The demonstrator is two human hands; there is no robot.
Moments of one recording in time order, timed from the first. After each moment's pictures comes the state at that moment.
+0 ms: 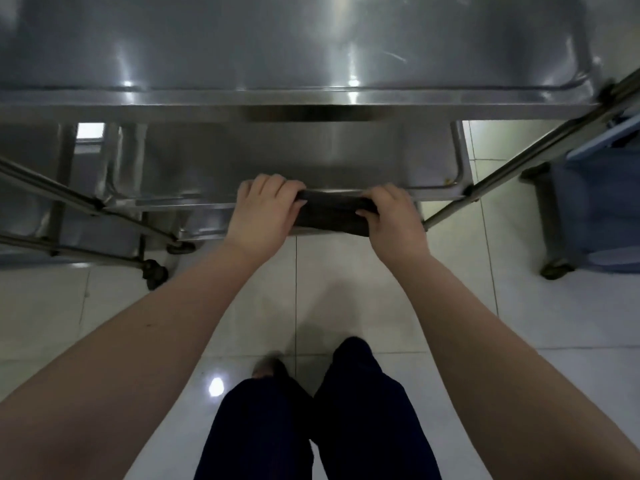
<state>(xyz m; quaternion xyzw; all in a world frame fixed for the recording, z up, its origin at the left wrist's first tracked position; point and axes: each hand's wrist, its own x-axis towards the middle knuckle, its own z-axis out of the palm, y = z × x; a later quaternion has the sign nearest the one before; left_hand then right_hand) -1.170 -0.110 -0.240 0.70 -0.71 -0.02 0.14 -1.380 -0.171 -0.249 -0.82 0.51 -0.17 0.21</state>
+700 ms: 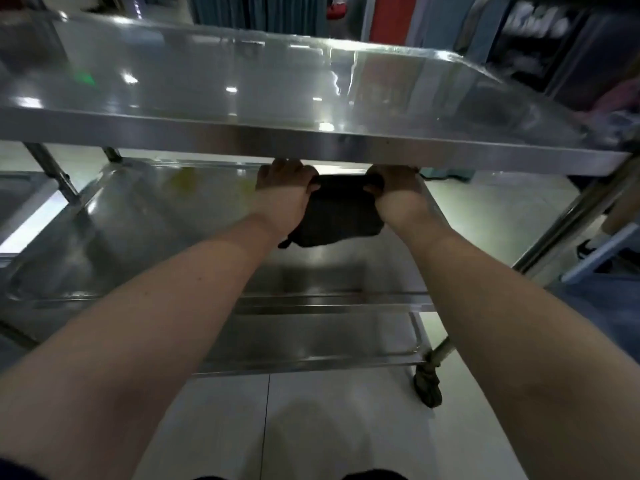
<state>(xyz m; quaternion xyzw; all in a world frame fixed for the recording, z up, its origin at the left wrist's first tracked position) -1.159 -0.309 -0.321 0.69 -0.67 0.16 0.22 -1.353 -0.391 -0.306 -0.83 0.50 -0.24 0.04</state>
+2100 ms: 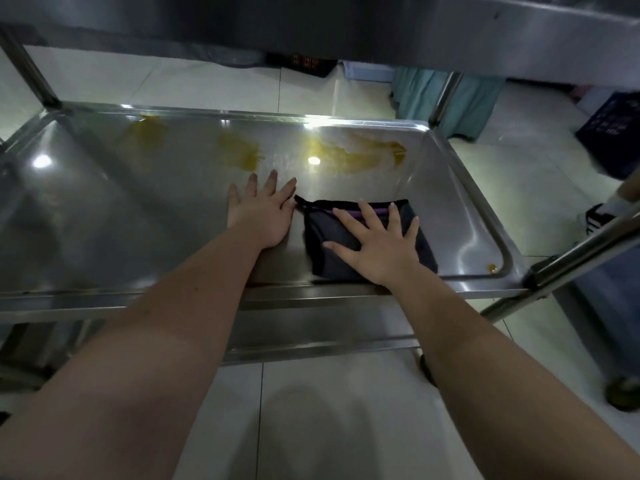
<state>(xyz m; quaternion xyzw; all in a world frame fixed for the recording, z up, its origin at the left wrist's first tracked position) -1.120 -0.341 -0.459 0.77 -0.63 -0.07 0.02 -1.351 -0.354 -0.460 -0.84 0.54 0.03 0.08</state>
